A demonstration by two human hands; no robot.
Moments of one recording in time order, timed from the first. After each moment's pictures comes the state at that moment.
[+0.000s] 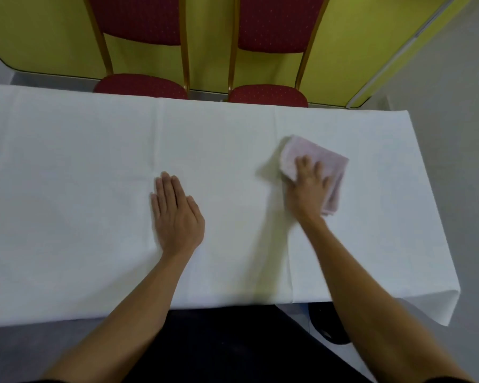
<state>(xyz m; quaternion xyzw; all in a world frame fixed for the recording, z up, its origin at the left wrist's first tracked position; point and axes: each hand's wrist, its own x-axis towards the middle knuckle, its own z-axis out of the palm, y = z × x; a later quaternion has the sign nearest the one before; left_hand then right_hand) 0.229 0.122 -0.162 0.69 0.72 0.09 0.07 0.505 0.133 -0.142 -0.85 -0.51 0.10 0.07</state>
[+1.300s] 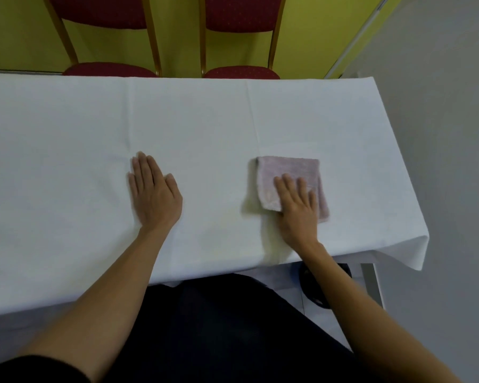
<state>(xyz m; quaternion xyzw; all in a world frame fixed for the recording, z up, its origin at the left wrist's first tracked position) 0.215 0.119 -0.166 0.70 0.69 0.12 0.12 0.488 -0.012 -0.140 -0.81 -0.57 0.10 0.06</state>
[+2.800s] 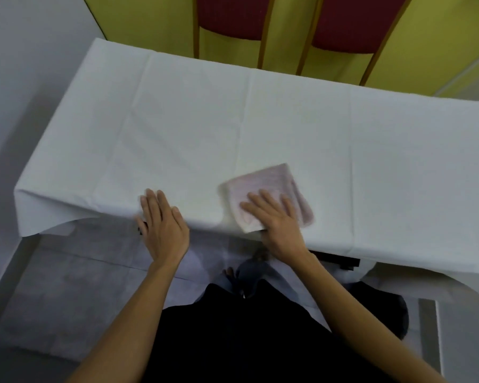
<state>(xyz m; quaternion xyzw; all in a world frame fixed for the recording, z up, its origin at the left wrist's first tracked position) 0.027 -0.049 -0.162 0.56 0.81 0.12 0.11 0.290 -0.048 -0.139 -0.56 -0.79 0.19 0.14</state>
